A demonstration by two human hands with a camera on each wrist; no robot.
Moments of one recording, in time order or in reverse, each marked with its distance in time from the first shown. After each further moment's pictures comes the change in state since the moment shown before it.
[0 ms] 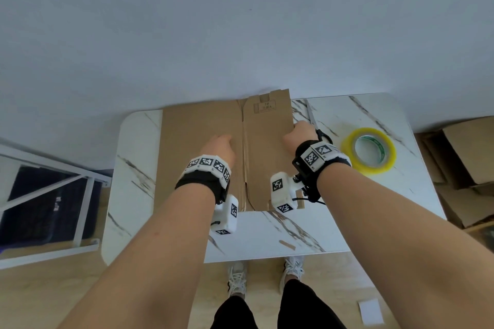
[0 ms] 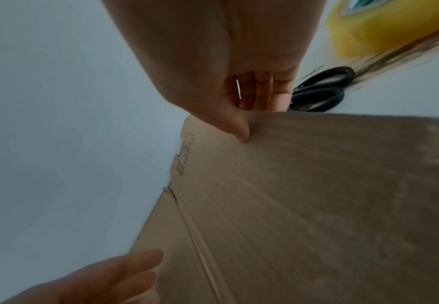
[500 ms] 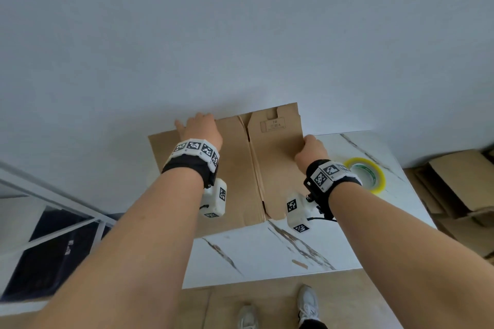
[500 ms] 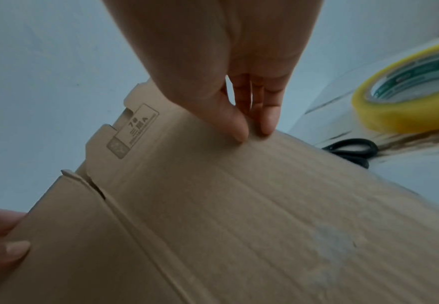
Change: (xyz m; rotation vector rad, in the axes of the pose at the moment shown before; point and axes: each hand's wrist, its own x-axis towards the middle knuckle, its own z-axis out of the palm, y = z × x) left_hand -0.034 0.000 -0.133 0.265 0.424 0.036; right_hand -0.070 -0.010 -0.045 0.120 0.204 -0.124
